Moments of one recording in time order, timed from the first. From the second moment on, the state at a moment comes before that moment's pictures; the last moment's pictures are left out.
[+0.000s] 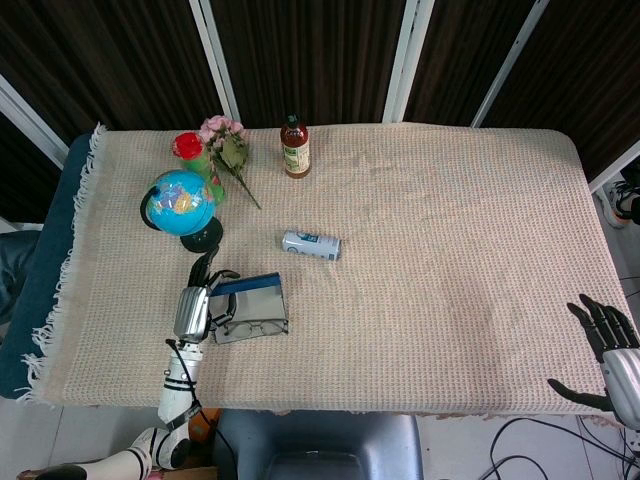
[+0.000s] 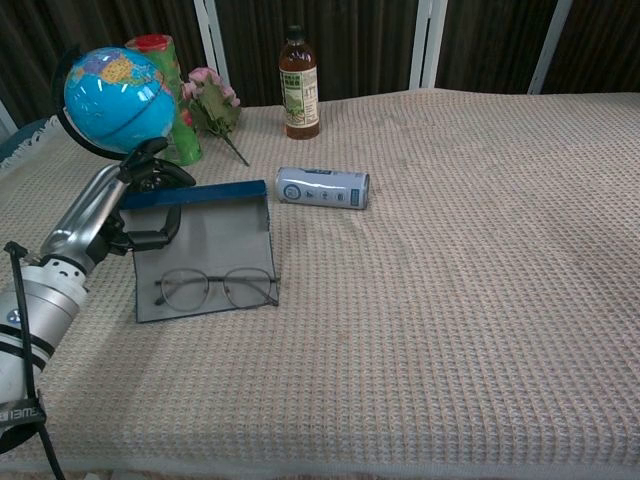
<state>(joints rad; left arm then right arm) -0.53 -2.07 -0.21 -0.77 1.44 1.39 -0.45 -0.01 -0.97 -0.02 -1.62 -1.63 1.56 0.20</state>
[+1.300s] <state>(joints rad) -0.59 -1.98 -0.28 -0.71 1.30 1.16 -0.36 -0.01 -0.97 -0.02 -1.62 -1.63 1.55 0.20</state>
